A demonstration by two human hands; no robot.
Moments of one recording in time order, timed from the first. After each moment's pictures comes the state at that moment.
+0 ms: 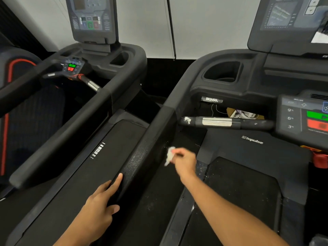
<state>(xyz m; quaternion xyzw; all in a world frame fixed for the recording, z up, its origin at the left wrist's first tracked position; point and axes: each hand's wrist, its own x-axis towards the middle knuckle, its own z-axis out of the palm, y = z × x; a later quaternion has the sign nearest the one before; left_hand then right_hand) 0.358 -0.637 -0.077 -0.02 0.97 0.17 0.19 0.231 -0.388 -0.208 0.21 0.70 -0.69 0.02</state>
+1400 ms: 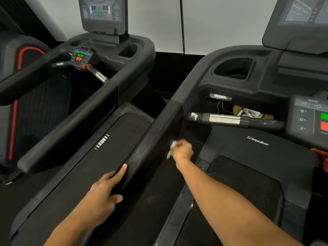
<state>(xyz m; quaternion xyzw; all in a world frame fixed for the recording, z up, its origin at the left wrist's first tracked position) 0.355 -0.638 -0.074 -0.02 0.96 0.18 0.20 0.201 -0.409 -0.204 0.36 0.66 -0.66 0.04</state>
